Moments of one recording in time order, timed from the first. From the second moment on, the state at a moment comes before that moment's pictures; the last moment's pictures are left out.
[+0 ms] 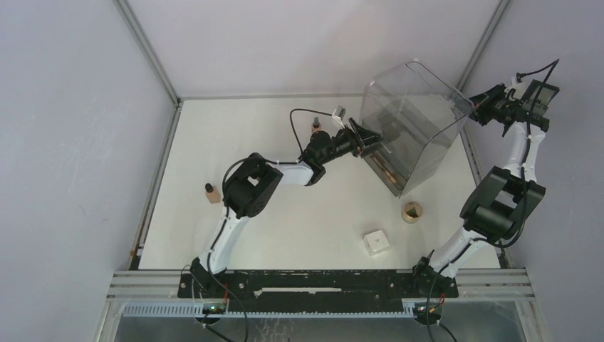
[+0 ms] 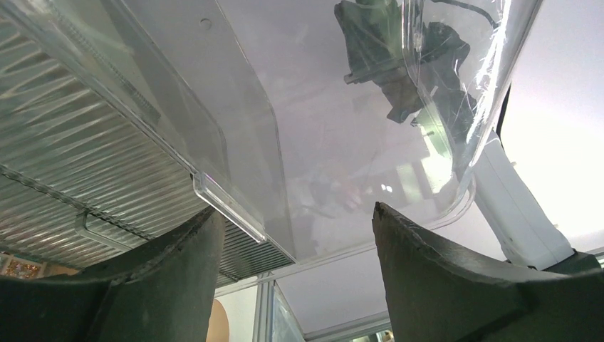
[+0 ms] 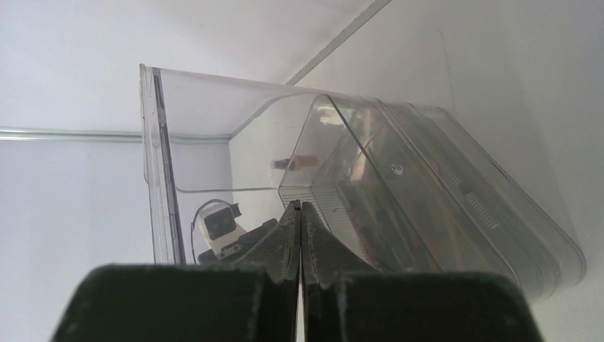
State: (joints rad) left arm -0.77 2.34 1.53 1.07 0.42 -1.39; right arm -0.57 1.78 1.62 -0.45 -0.93 0.65
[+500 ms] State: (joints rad) left arm -0.78 2.21 1.45 1.15 0.47 -1.36; right arm -0.58 1.79 1.62 -0.44 -0.92 0.65
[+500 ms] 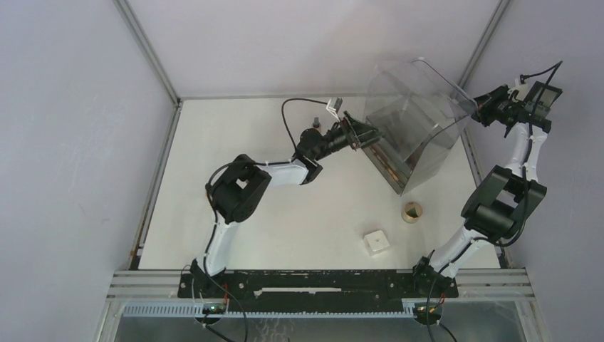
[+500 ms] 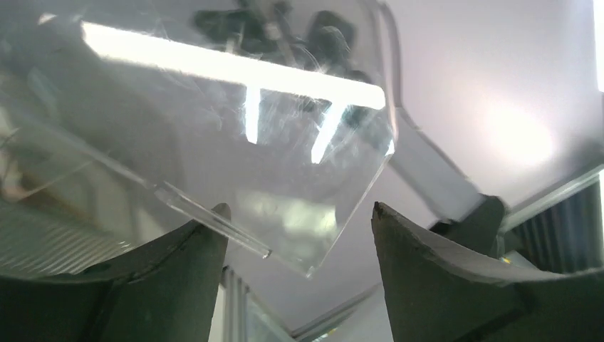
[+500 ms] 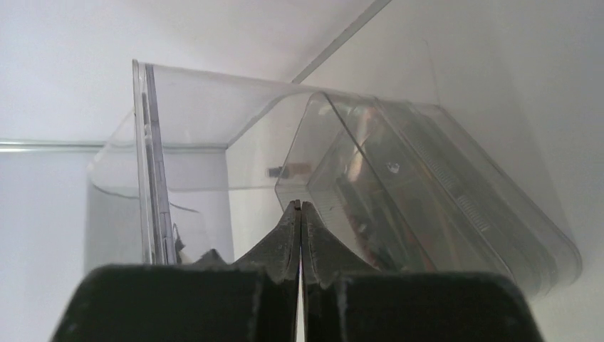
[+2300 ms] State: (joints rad) left arm -0.78 2.10 1.84 1.01 0.50 -1.28; right arm -0.53 1.76 1.58 -0.46 -0.98 0.64
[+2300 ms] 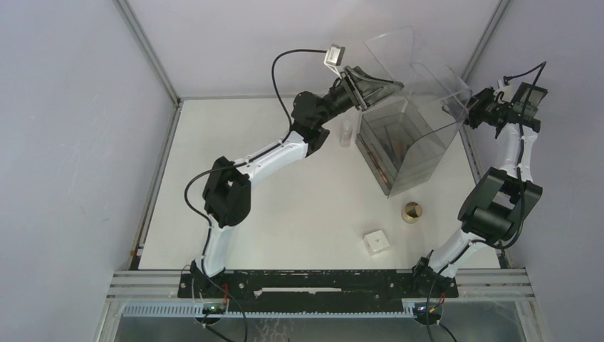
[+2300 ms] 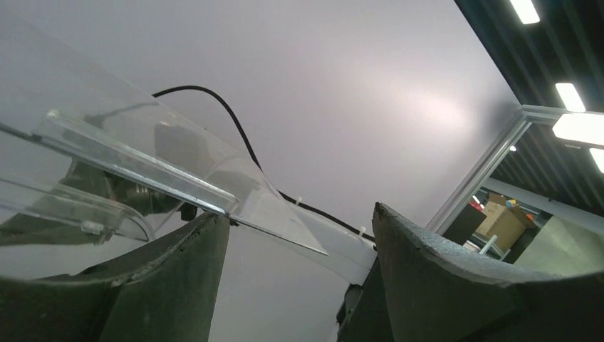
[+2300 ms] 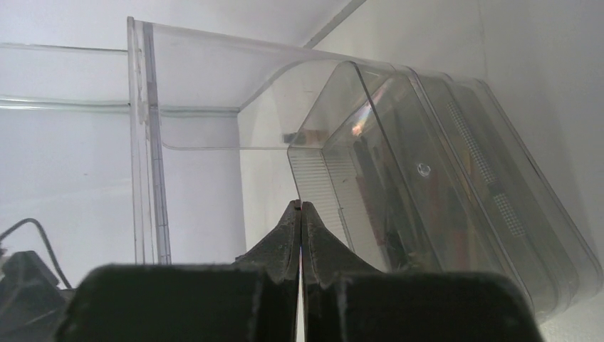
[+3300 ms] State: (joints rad) left arm -0.77 2.30 2.36 0.51 0.50 -1.12; right arm -0.46 1.70 1.49 -0.47 -0.95 0.60
